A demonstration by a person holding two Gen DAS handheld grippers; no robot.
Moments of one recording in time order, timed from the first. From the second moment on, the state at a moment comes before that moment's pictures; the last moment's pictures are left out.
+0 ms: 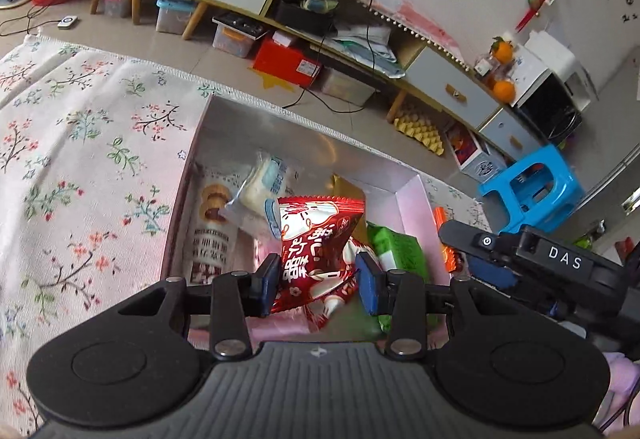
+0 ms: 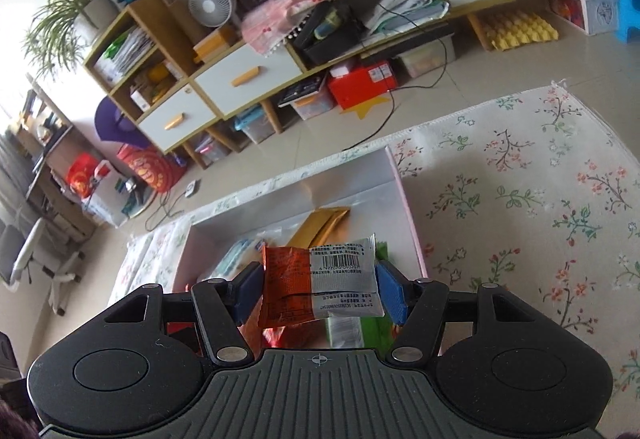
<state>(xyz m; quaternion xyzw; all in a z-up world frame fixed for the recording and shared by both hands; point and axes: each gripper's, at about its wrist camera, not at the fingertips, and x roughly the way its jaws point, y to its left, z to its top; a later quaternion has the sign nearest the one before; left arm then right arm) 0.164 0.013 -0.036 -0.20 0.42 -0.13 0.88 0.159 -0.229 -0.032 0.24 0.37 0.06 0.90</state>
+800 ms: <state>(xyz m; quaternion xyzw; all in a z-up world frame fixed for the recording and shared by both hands) 0.199 0.006 -0.056 -0.23 0.40 -0.13 0.87 0.207 -0.219 -0.056 0.25 0.36 0.07 0.89</state>
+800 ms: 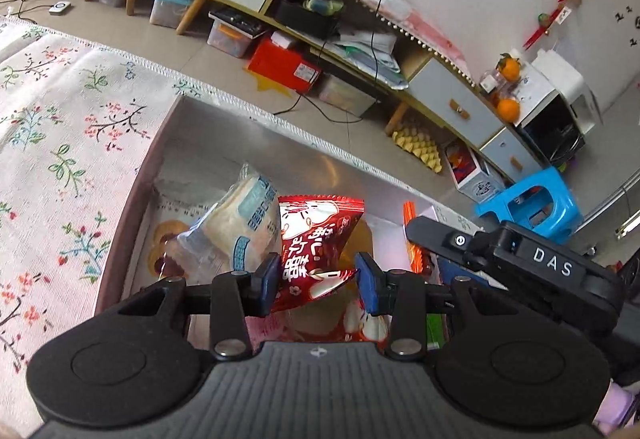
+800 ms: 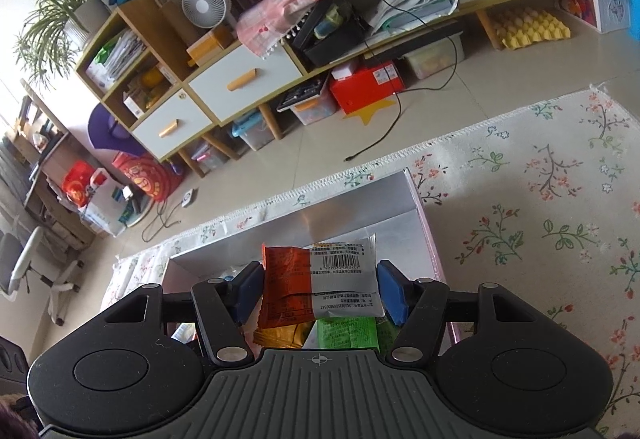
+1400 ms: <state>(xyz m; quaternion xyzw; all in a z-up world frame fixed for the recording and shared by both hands) 0.197 -0.005 -0.049 -0.21 0.40 -0.16 0.88 0.206 -0.227 -0.049 0.27 0.36 0.08 0.89</state>
